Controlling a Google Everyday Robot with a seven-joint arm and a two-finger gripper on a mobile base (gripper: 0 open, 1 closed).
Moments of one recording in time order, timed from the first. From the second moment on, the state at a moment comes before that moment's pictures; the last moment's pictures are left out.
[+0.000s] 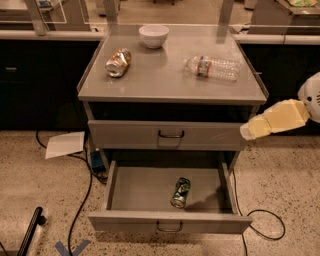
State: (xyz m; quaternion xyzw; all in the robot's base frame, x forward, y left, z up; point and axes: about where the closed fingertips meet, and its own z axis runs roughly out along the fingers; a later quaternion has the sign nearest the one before) arm 0.467 -0.238 0.934 -0.27 0.91 0.06 0.32
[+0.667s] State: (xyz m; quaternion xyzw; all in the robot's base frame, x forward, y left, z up) arm 0.471 -0.240 0.911 -0.24 0.92 0.09 0.30
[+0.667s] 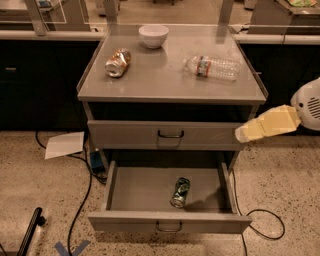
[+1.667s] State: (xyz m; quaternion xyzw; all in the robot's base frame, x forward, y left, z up) arm 0.494 -0.175 0.762 -0.24 0.94 0.20 0.16
